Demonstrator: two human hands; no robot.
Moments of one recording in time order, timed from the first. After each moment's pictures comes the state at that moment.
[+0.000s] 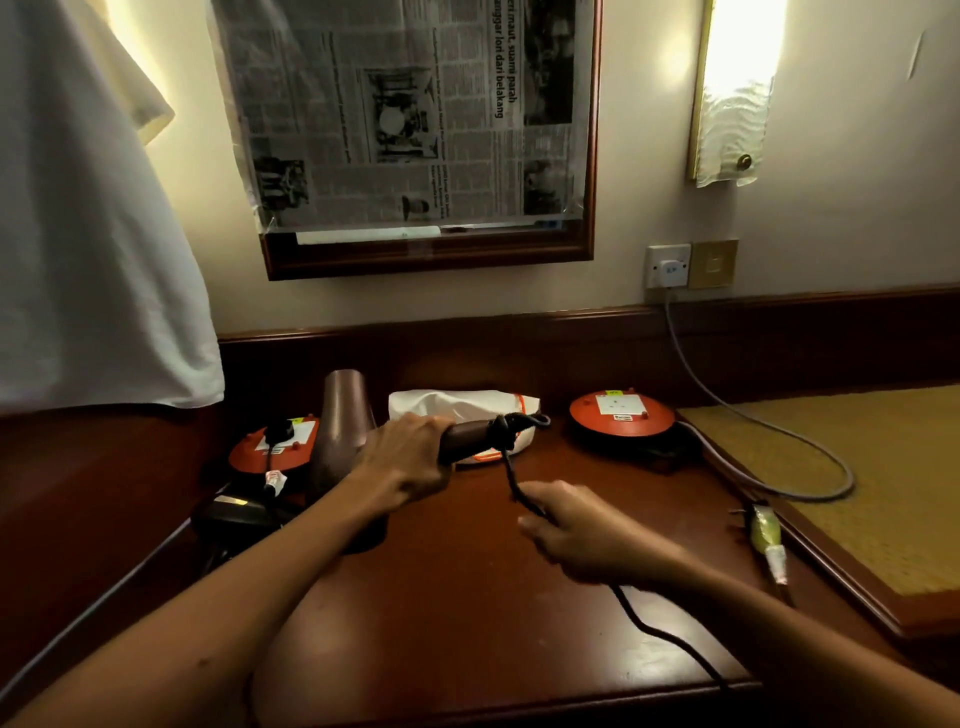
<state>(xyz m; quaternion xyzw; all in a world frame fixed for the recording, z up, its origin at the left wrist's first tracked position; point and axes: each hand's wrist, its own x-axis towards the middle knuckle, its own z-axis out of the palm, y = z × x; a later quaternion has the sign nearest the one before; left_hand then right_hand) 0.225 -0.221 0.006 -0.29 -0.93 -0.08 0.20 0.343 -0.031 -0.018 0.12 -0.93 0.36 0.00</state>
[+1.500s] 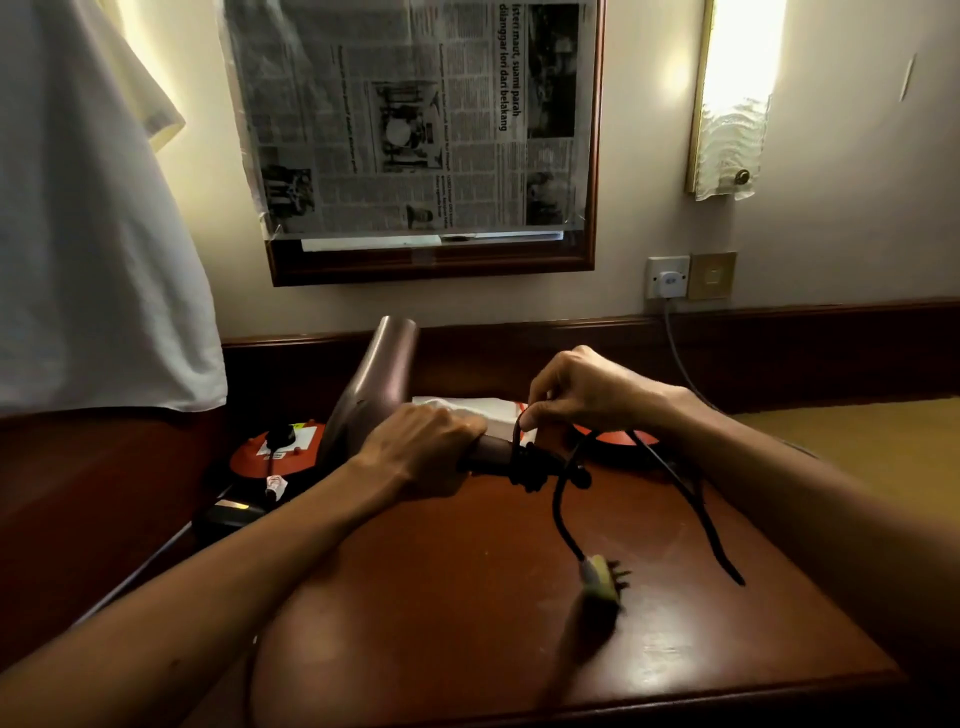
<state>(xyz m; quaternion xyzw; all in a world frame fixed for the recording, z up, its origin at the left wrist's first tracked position) 0.240 -0.216 0.035 -0.44 -0.86 0.05 0.24 0.279 0.005 0.080 0.21 -0.95 0.19 0.13</state>
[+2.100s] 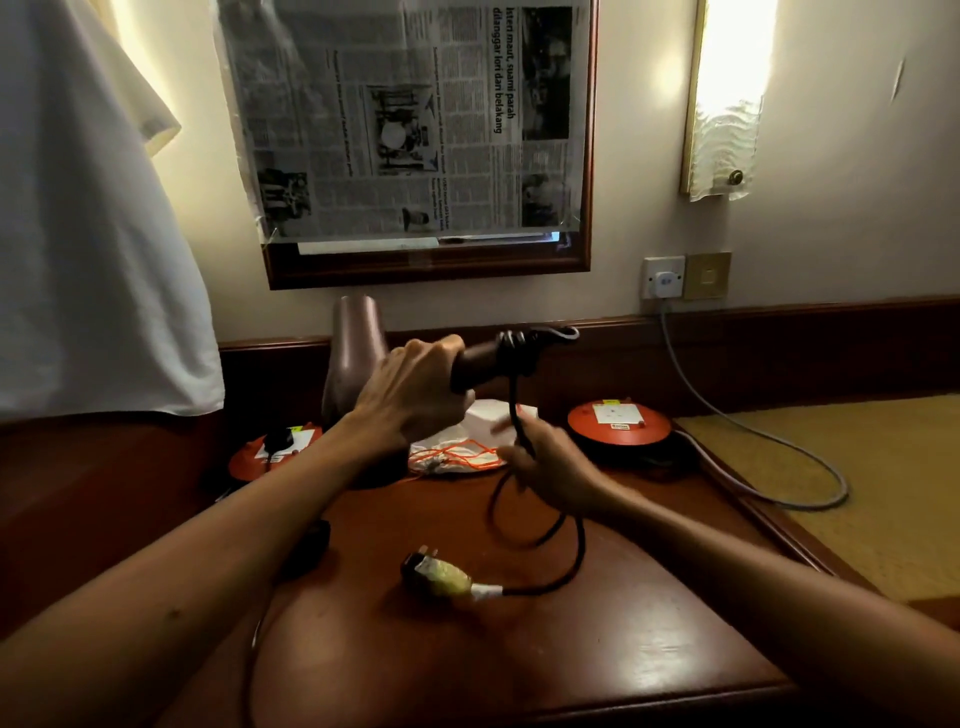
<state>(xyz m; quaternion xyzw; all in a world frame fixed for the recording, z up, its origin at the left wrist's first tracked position) 0.236 -0.209 0.080 -0.34 -0.88 -0.15 0.30 0.278 -0.029 -0.007 0.17 -0.88 0.41 0.16</state>
